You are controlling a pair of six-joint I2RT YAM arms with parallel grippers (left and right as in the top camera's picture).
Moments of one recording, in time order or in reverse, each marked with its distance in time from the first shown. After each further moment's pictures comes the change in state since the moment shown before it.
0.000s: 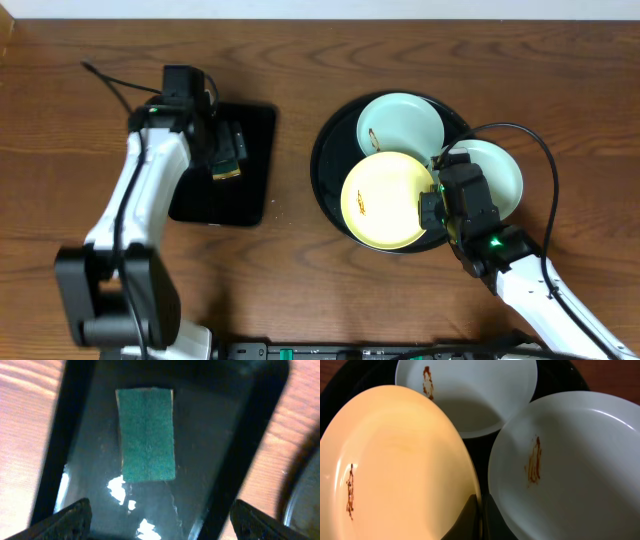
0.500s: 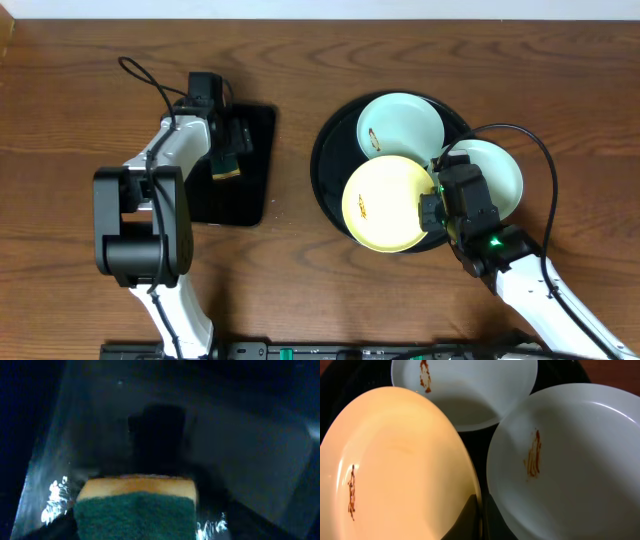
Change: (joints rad) left arm 0.001 0.307 -0.003 0.339 -0.059 0.003; right arm 0.000 0.002 0.000 -0.025 0.000 0.001
